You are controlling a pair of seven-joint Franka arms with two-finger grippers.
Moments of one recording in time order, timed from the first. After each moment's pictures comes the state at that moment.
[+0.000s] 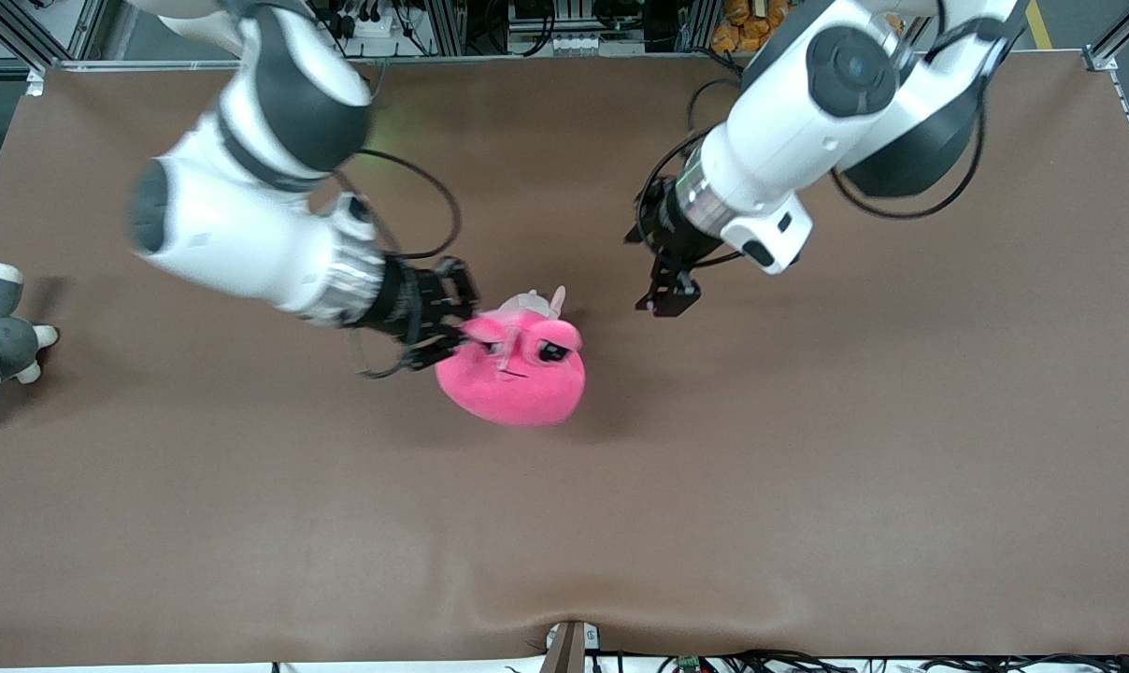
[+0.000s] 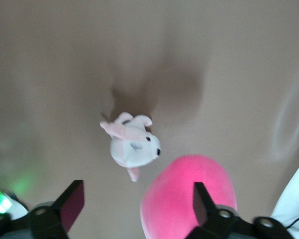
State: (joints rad) left arm -0.10 0.29 -0.58 -1.43 -0.10 1.82 -2.20; right arm 0.38 0.39 0.01 -1.34 0.59 1.89 2.33
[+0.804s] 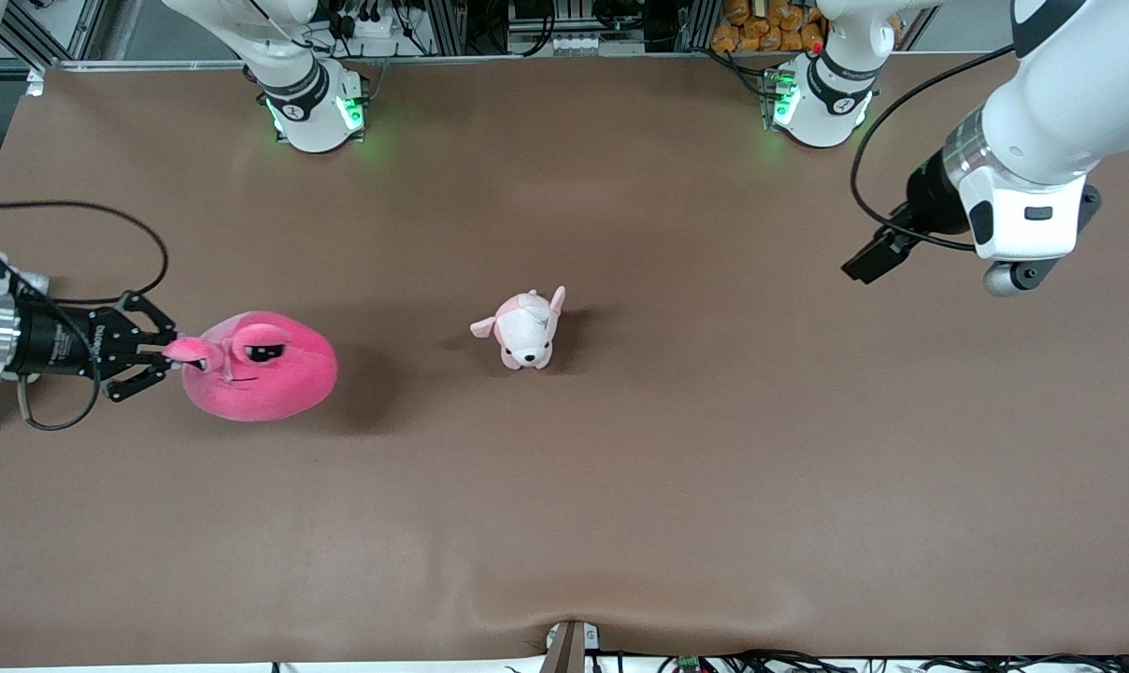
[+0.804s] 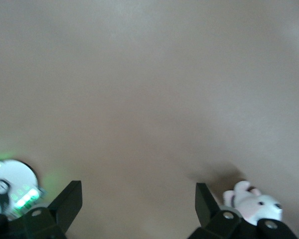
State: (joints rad) left arm 0.22 0.13 -0.56 -1.43 0.04 1.45 -1.02; right arm -0.23 0.42 0.00 -1.50 0.58 1.53 1.48
